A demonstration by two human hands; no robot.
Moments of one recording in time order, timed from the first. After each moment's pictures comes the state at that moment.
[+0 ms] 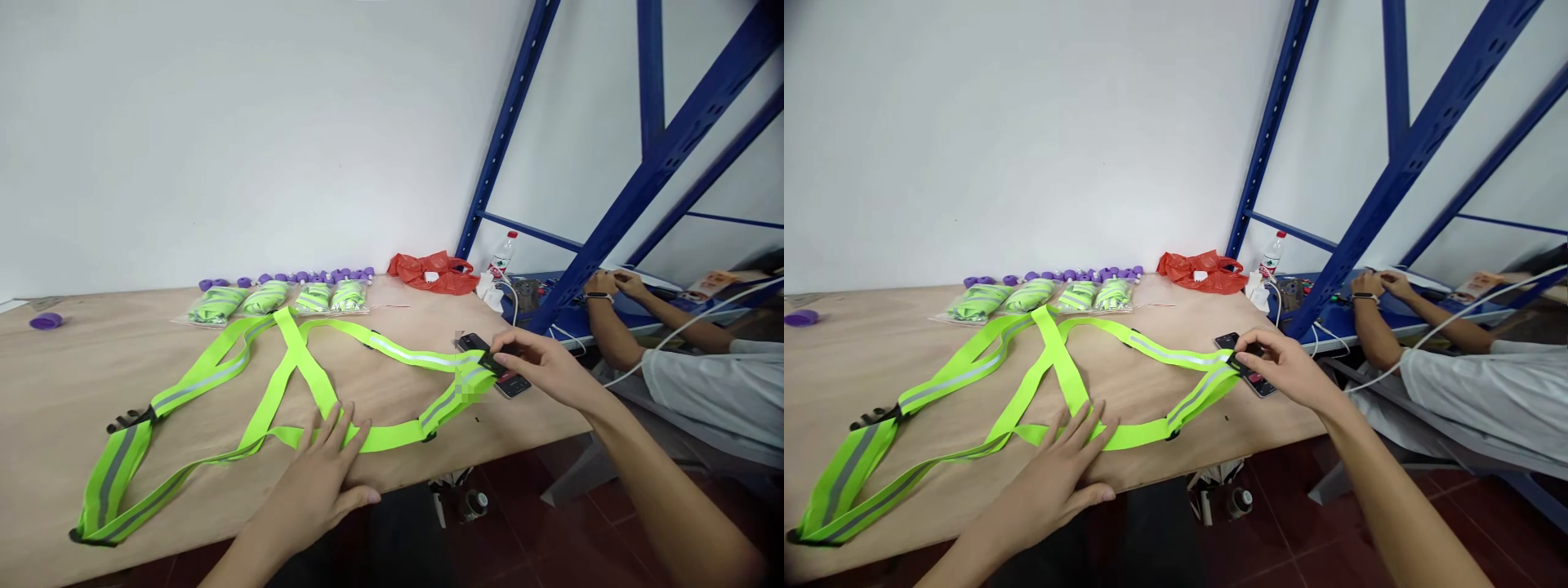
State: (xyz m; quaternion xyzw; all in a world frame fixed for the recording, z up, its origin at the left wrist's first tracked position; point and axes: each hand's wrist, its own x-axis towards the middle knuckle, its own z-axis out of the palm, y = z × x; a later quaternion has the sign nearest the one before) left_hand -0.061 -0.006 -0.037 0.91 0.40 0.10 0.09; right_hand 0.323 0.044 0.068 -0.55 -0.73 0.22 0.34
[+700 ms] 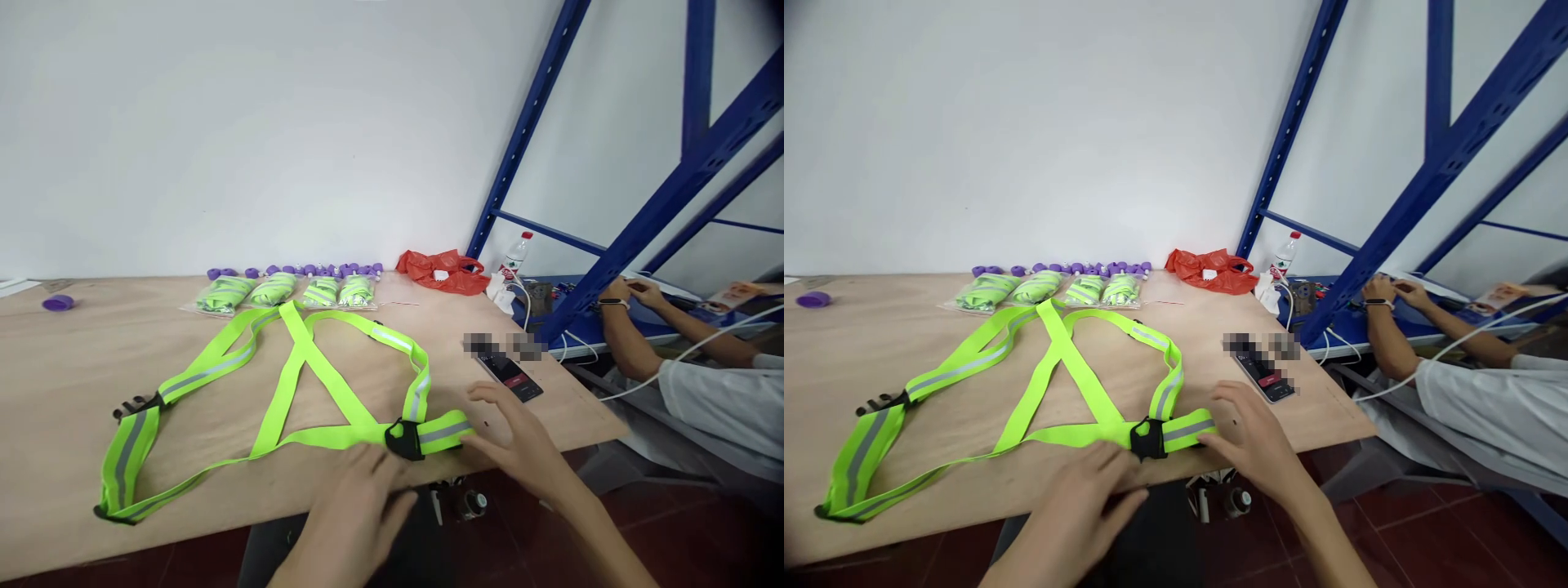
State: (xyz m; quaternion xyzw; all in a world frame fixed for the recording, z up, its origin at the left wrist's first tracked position) left_hand -0.010 -0.040 -0.005 0.83 0.47 0.16 0.25; right_hand 0.262 -0.009 -0.006 -0.53 -0.78 0.10 0.32
